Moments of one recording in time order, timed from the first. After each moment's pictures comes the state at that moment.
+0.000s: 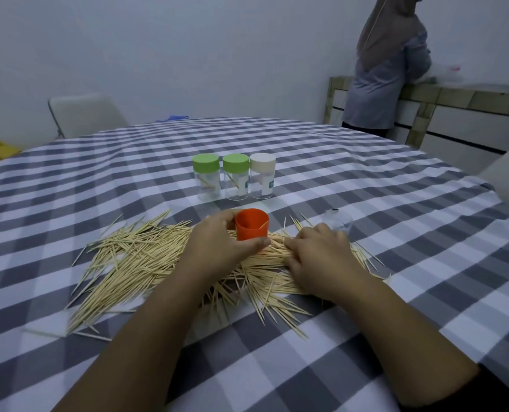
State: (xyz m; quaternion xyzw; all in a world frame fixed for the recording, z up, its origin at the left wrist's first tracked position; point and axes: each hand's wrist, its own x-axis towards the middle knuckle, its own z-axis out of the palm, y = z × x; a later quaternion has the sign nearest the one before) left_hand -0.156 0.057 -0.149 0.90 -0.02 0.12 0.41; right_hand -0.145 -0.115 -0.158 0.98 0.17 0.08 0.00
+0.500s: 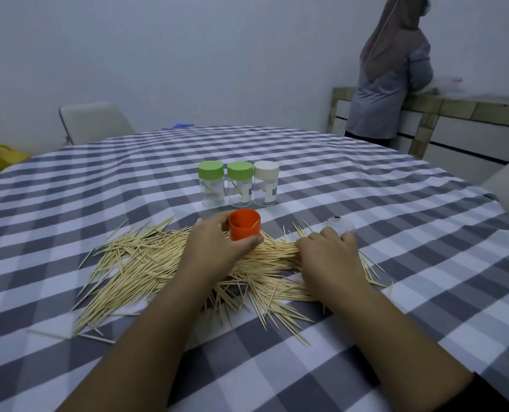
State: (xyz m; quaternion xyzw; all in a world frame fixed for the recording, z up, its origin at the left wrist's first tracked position) left_hand -0.150 0.062 -0.154 0.89 0.03 0.16 0.43; right_hand -0.147 -0.115 -0.157 0.98 0.14 0.14 0.03
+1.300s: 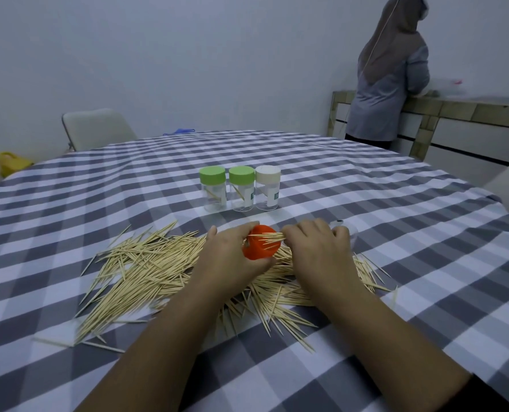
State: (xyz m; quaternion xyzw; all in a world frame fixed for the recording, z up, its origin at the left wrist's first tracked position) left_hand -0.154 0.051 -0.156 0.95 -0.01 0.11 0.31; right_hand -0.141 -0.104 -0.165 0.93 0.19 0.31 -0.06
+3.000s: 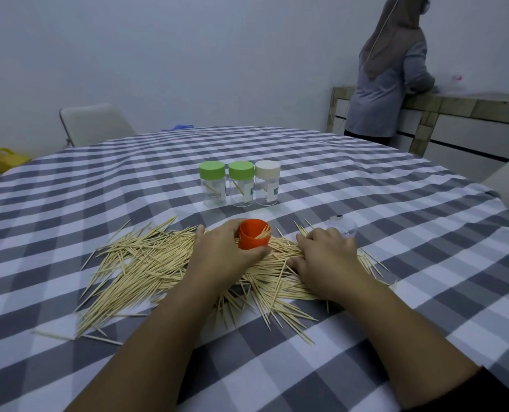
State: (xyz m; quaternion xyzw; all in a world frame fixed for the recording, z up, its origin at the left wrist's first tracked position) left_hand -0.151 0.058 -0.160 0.93 0.02 0.13 0.34; right_hand -0.135 -0.115 -0.162 0.99 0.10 0.05 -0.02
